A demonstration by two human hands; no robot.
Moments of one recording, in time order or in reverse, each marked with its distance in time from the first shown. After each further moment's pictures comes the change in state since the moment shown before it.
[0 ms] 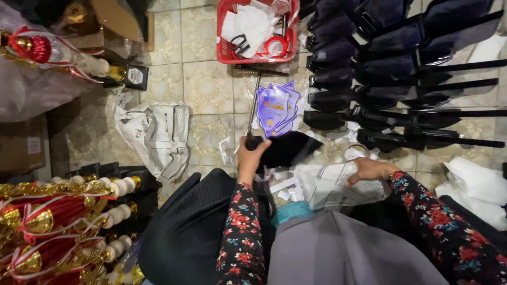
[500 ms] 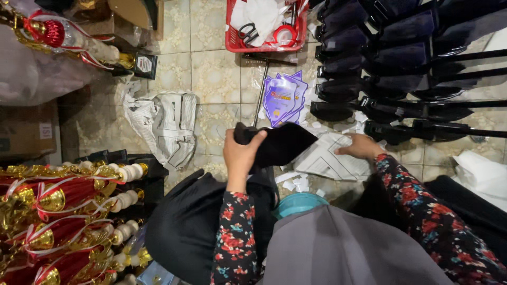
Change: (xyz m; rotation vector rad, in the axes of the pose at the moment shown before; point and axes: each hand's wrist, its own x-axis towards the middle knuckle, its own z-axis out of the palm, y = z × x) left_hand -0.089 0.073 -0.065 -0.002 0.275 0.022; right_hand 0.057 -0.012 0.008 0.009 0.308 0.078
